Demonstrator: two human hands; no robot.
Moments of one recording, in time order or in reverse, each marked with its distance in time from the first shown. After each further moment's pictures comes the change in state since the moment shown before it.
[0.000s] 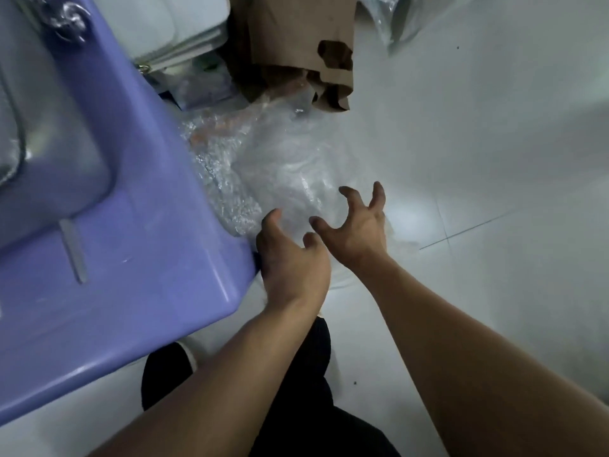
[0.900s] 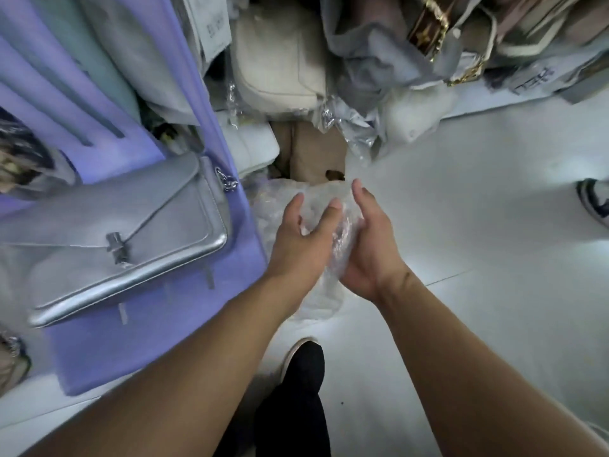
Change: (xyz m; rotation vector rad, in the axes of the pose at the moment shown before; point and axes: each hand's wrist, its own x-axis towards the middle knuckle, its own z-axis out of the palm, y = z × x) left_hand -0.097 0.161 -0.134 -0.213 -0.226 0.110; right_hand -0.137 -0.156 -0.180 1.450 -0.612 0.072
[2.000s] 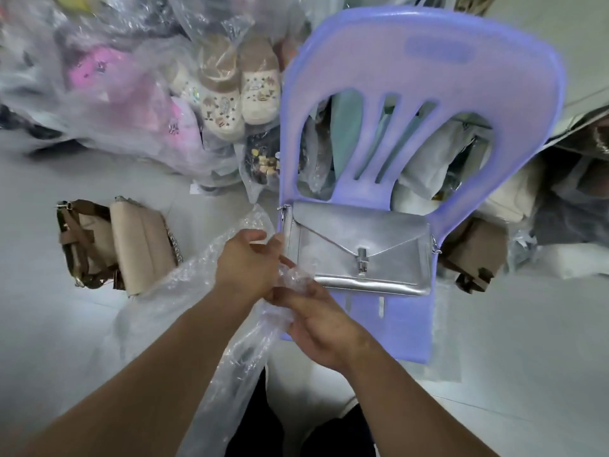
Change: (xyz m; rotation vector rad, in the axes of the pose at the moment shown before) left_hand -0.083 -0.064 -0.352 -0.043 0.635 -0.137; right_hand -0.018 0.239 0.251 -0.543 -0.447 0.384
